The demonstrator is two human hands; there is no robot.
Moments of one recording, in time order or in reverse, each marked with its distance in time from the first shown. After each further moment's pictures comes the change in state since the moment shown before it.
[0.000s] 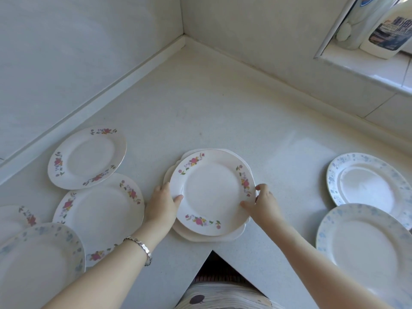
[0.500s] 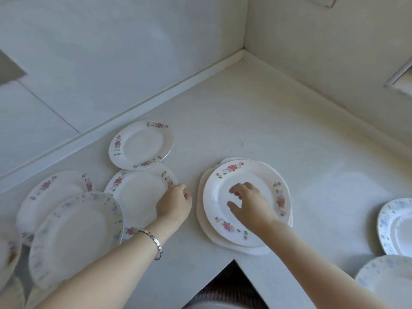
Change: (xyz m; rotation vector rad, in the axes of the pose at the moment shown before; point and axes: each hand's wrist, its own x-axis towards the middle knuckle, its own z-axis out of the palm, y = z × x) left_hand -0.018 -0.025 -0.030 -0.031 0.164 -0.170; right_hand -0.036 -0.091 0.019 -0.370 -0.161 -0.606
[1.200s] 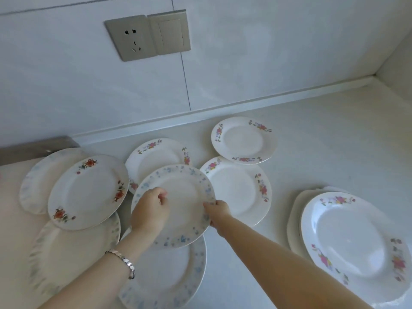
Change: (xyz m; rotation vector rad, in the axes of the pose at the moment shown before) left_hand -0.053 -0.243 -0.091 -0.286 0.385 -0.440; right_hand 0.046 -0.204 0.212 0.702 -0.489 0.376
